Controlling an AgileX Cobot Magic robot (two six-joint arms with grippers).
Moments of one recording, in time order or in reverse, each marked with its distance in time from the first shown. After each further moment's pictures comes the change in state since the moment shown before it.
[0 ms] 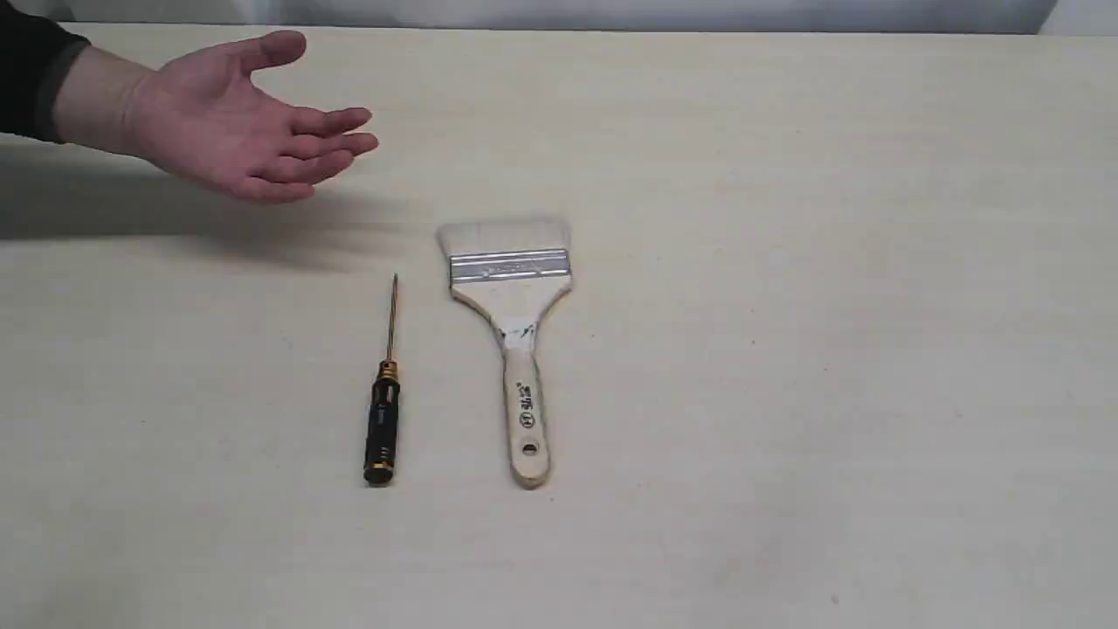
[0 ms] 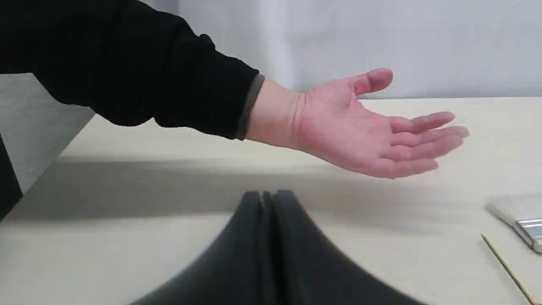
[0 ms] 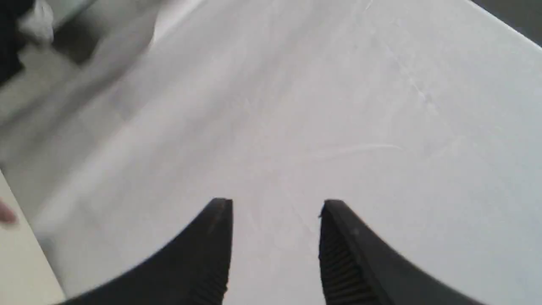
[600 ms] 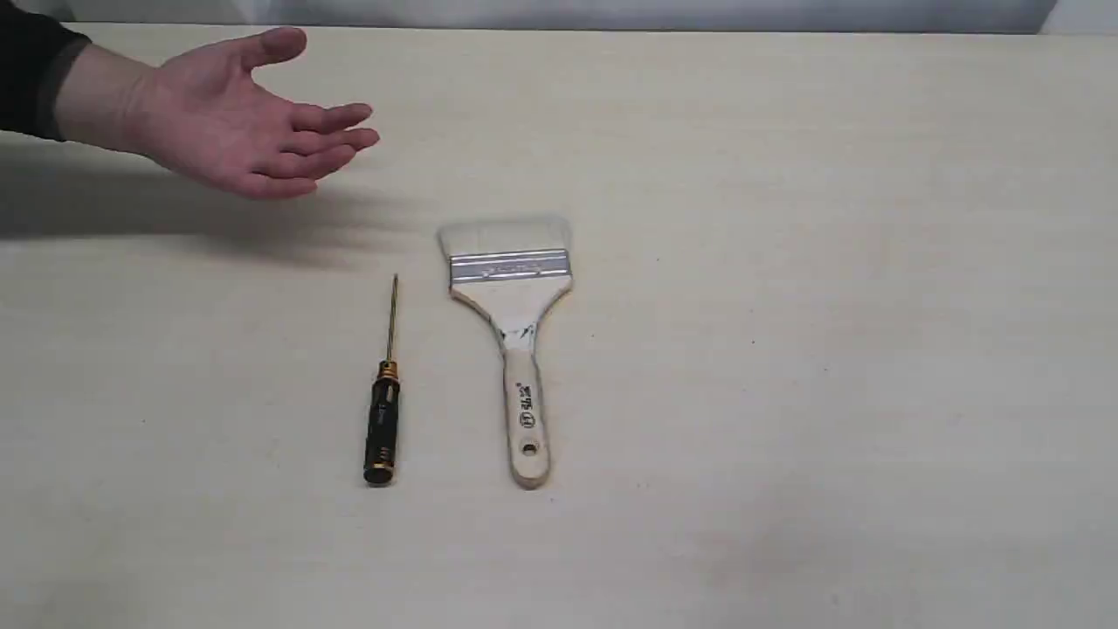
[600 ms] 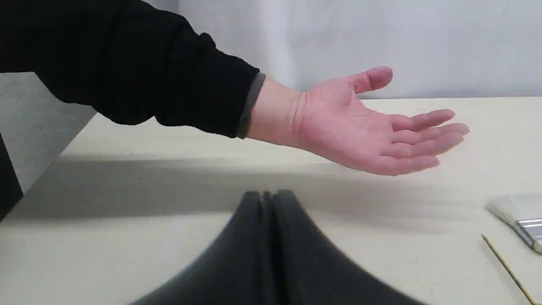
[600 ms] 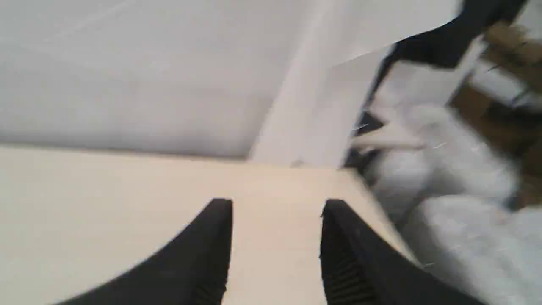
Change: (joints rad) left arm 0.000 0.000 0.000 0.000 0.000 0.000; right arm 0.184 0.473 -0.192 0.551 1.218 -0.145
